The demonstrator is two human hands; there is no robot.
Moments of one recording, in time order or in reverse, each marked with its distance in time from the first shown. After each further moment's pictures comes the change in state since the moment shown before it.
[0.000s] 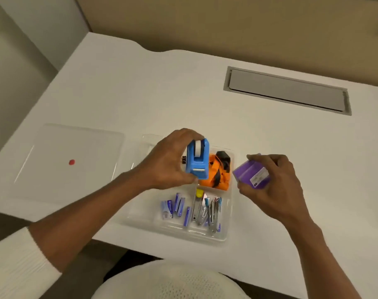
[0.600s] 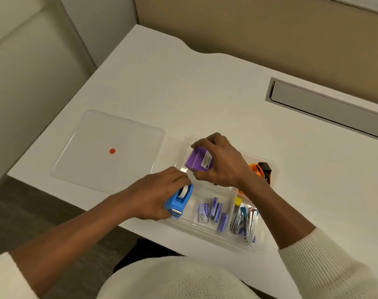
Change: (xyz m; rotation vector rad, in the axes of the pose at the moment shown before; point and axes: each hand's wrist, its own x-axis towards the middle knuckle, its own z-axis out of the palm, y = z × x) left_hand -0.128 -0.113 -0.023 0.308 -0.274 0.028; right_hand 0.084 -0.167 0.124 -0.106 -0.366 -0.515
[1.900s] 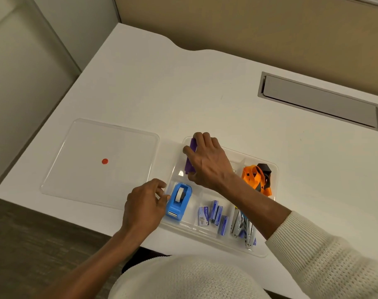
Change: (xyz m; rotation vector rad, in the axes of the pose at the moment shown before) left_hand -0.003 0.011 0.028 -0.392 0.447 -0.711; right_hand 0.030 -0.017 0.031 -0.502 -0.012 0.022
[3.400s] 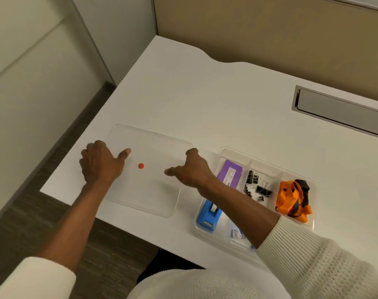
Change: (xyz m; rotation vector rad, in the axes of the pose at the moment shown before) left_hand 0.117 -0.125 -0.134 0.291 0.273 -0.448; right_hand 0.069 -0.123 -0.032 1.031 -0.348 0.582
